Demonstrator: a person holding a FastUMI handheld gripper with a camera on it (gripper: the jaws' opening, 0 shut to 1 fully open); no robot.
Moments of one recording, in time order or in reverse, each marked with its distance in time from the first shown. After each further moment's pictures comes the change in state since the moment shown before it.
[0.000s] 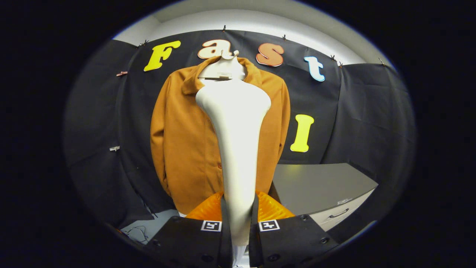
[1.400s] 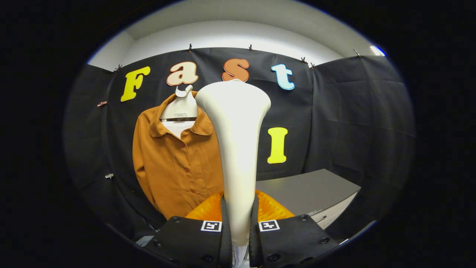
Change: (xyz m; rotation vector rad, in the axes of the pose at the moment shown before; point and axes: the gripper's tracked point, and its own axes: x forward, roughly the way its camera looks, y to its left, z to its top) arm -0.039 -0.092 0.069 0.121 -0.085 -0.083
